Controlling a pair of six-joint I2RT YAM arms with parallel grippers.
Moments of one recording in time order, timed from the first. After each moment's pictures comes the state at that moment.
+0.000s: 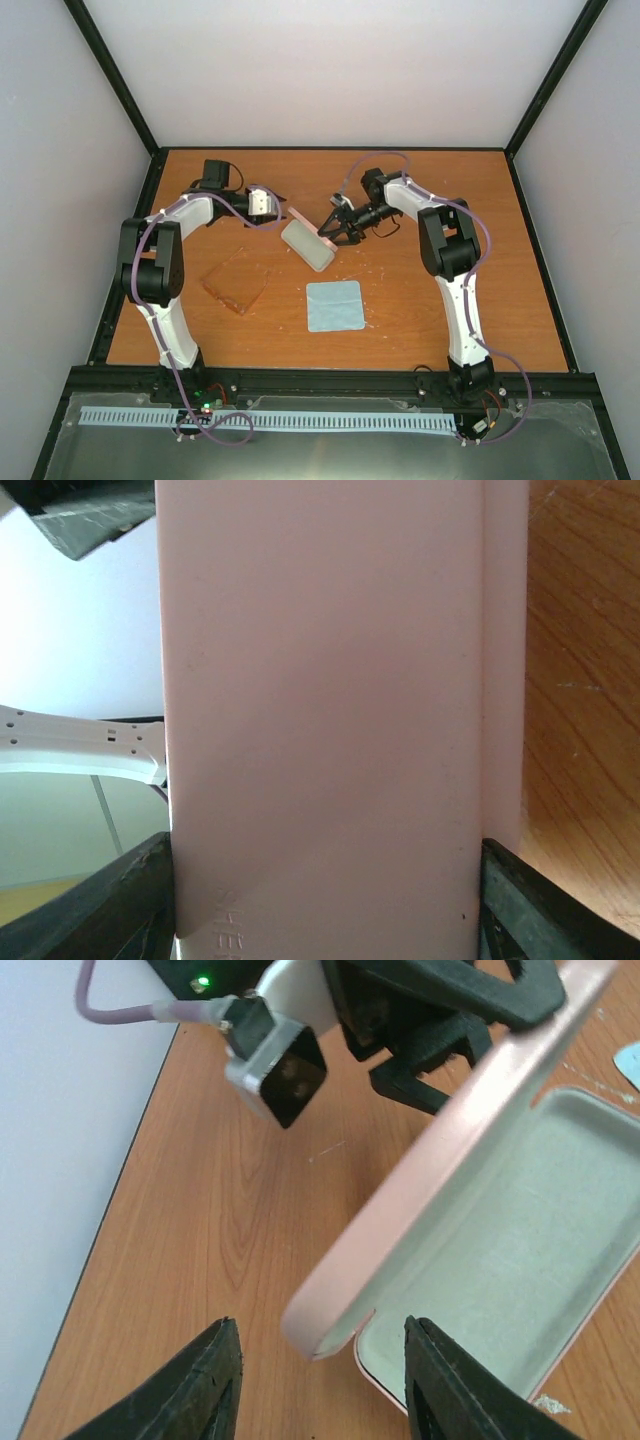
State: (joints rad) left arm -0.10 1.89 1.28 -0.31 1.02 1.36; right arm 0.37 2.34 1.82 -1.06 -1.26 -0.12
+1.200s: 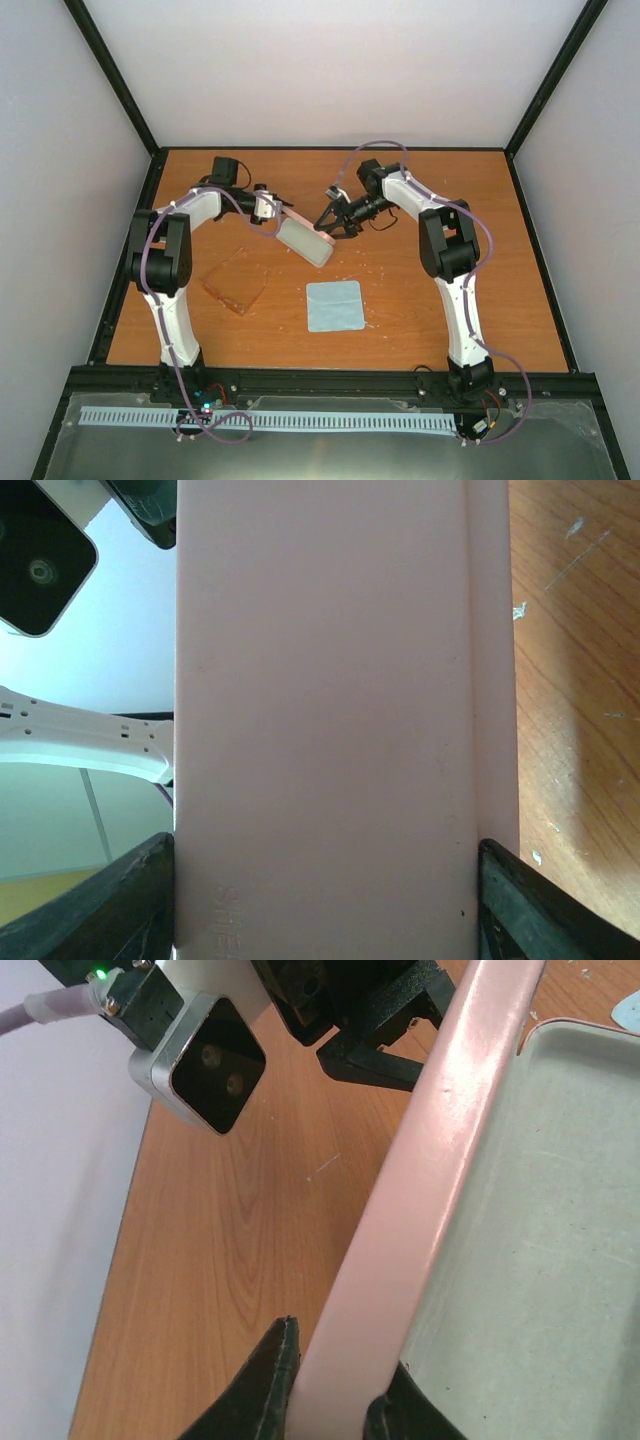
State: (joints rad) left arm -0.13 1.99 1.37 -0.35 1.06 1.60; right arm 0.39 2.33 1.91 -1.11 -1.24 -0.11
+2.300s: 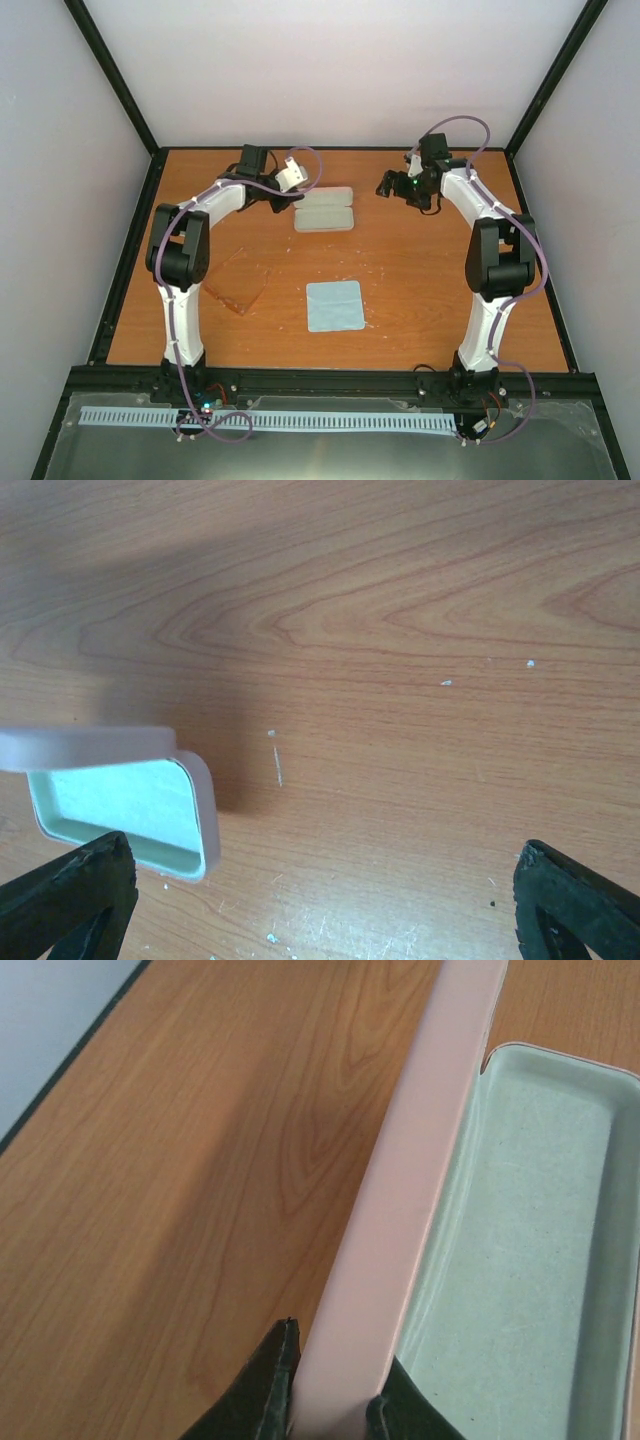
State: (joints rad) left arm -0.26 2.09 1.56 -0.32 0.57 0.76; right arm 0.14 1.98 1.63 -0.71 -0.40 0.30
